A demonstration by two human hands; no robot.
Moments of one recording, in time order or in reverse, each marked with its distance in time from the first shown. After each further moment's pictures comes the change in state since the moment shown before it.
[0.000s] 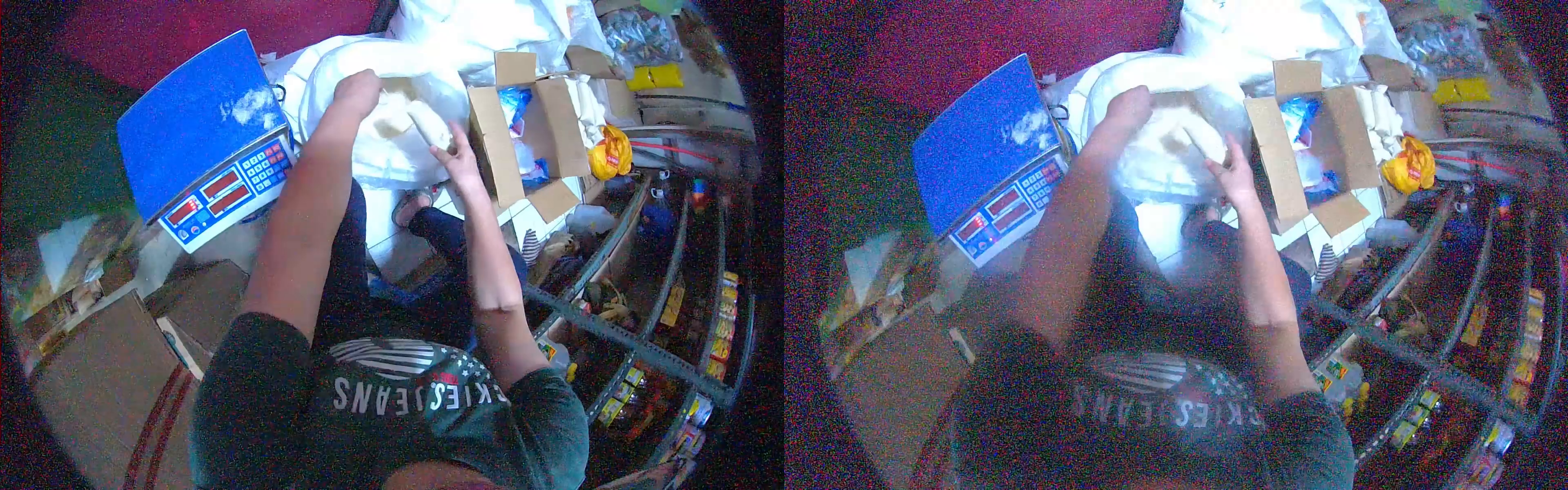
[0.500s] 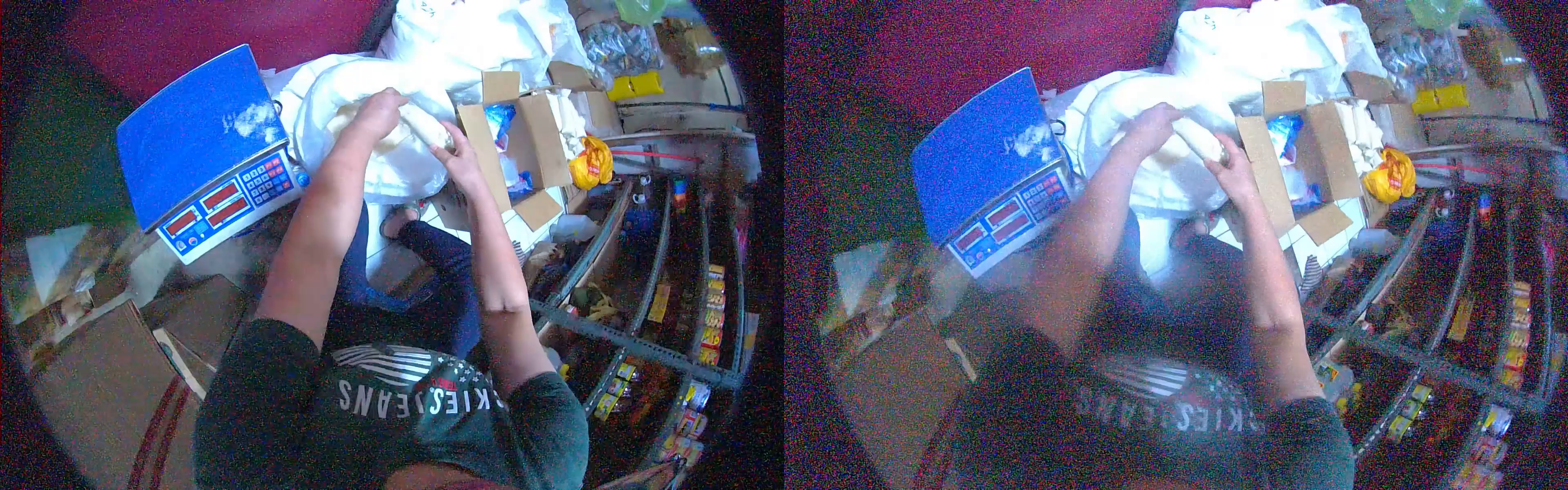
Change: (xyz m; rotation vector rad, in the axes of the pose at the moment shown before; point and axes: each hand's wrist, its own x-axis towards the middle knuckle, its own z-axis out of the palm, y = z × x) left_hand -0.010 0.034 0.006 -0.190 0.072 0.347; right_hand 0.016 -0.039 -0.020 -0.057 -0.039 -0.210
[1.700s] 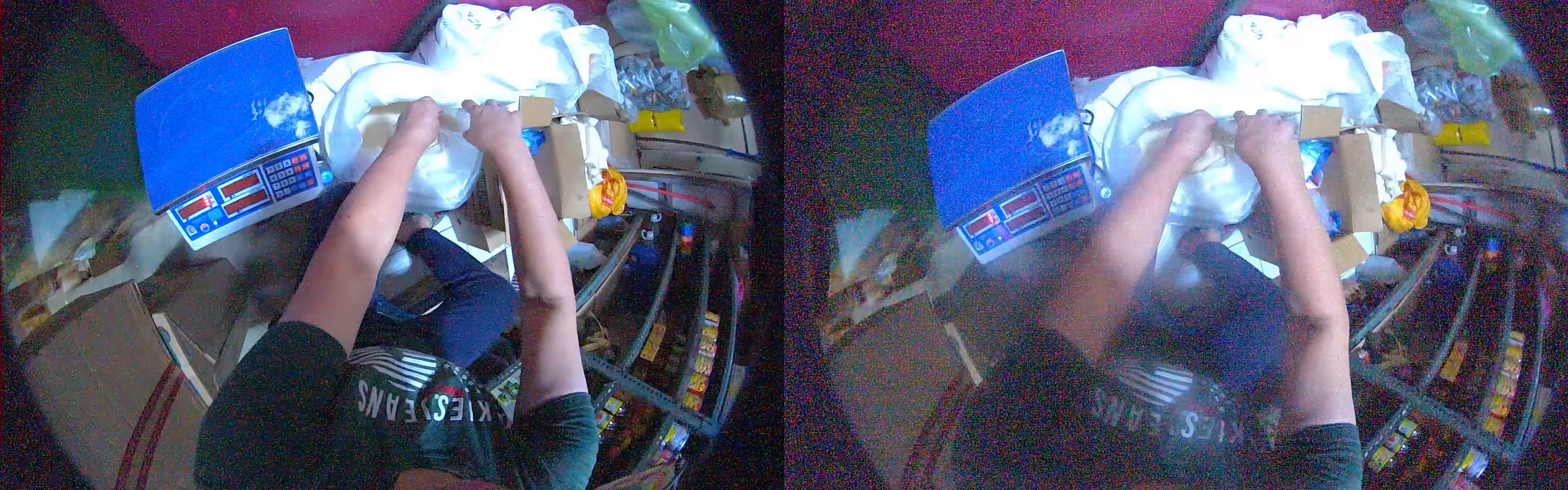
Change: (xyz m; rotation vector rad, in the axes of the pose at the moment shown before) left_hand 0.015 -0.010 0.032 -0.048 0.176 -0.119; right_hand 0.076 -0.127 0.005 -1.472 -0.379 0.093
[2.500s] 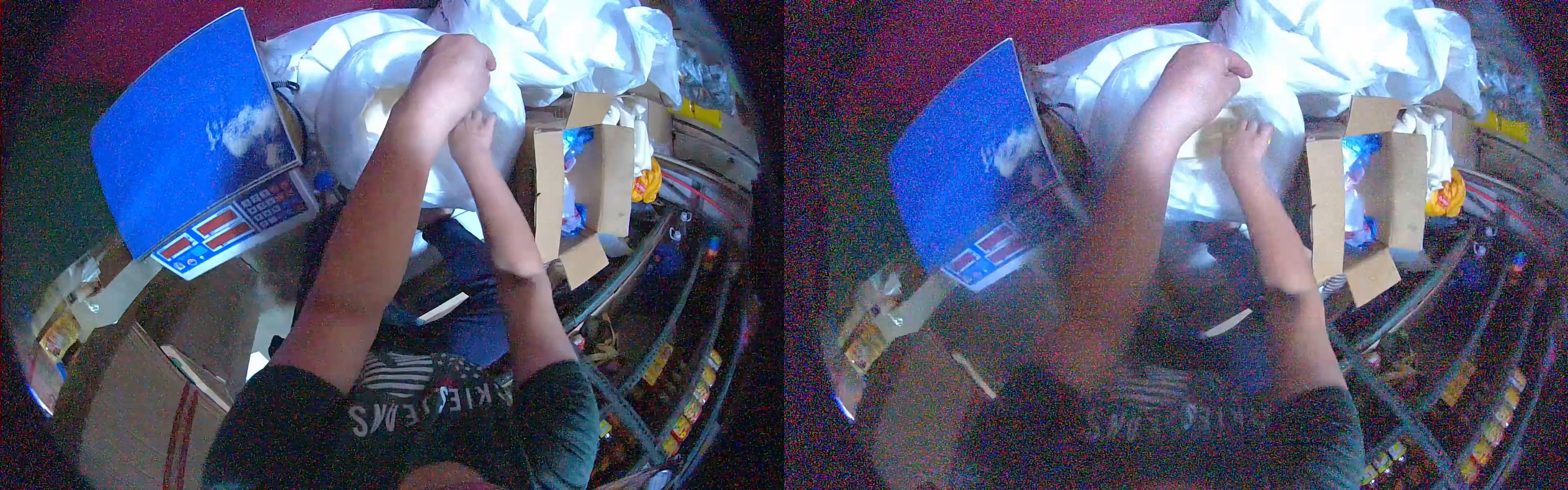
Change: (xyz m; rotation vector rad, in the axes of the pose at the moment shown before) left_hand 0.052 0.030 -0.072 -0.218 -0.005 -0.039; right_hand 0.099 -0.058 0.173 -0.031 -0.053 -0.090
